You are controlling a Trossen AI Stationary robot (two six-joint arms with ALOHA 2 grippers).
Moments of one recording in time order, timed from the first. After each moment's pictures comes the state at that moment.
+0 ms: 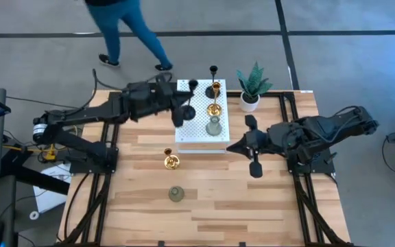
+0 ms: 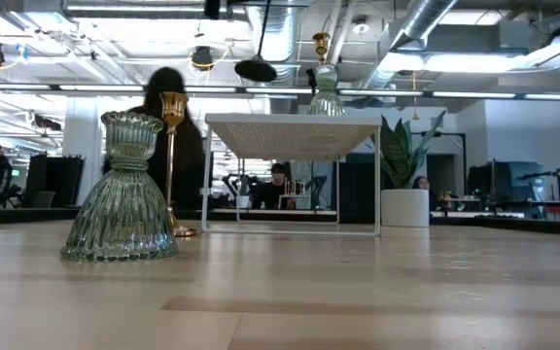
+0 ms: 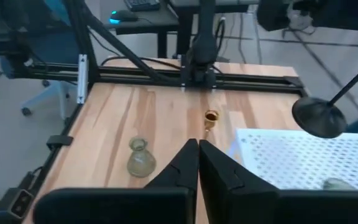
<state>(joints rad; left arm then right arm) 0.17 1.10 1.18 0.01 -0.24 0.09 0.34 1.20 1.33 -0.56 0.30 0.07</state>
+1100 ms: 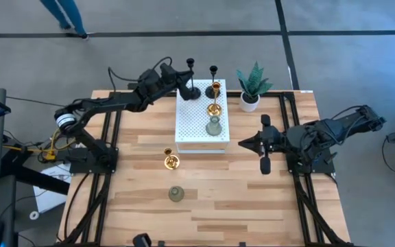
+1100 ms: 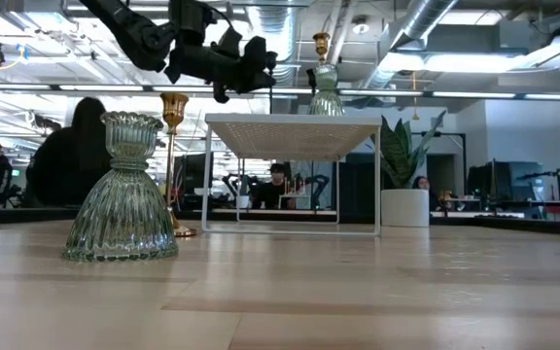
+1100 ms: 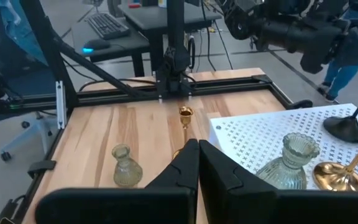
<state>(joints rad) 0.58 1.40 0.97 0.66 0.00 -0.05 0.39 0.96 1.04 -0.41 0.48 0.19</state>
